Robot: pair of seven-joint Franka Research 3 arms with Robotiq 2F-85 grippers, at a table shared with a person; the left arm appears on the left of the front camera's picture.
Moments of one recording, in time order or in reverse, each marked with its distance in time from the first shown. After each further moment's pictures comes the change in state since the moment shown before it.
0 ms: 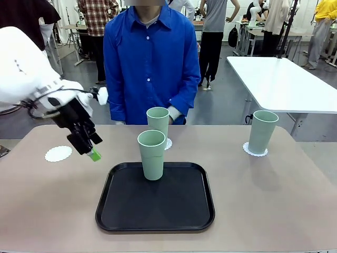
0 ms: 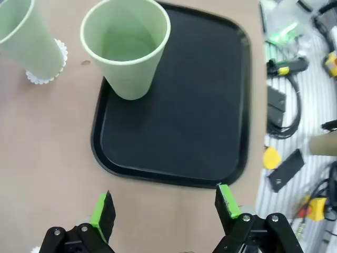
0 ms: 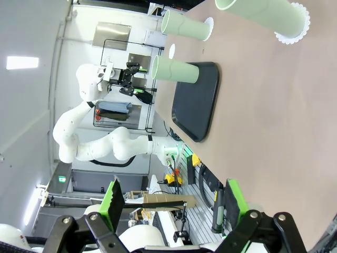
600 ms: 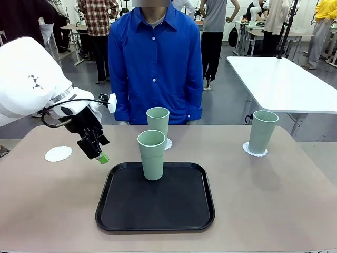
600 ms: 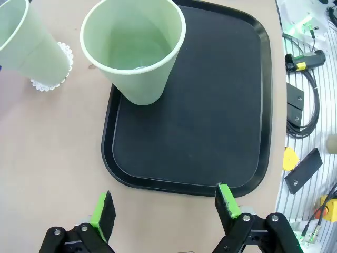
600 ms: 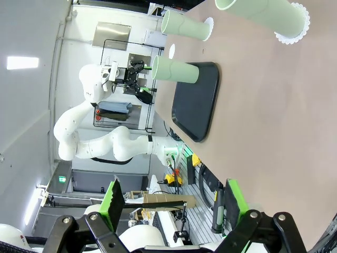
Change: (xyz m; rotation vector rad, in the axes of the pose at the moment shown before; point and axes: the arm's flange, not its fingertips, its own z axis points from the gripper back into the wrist) left arm 0.005 0.005 -0.016 0.039 0.006 -0.026; right arm 0.000 0.000 0.000 0.000 0.000 0.000
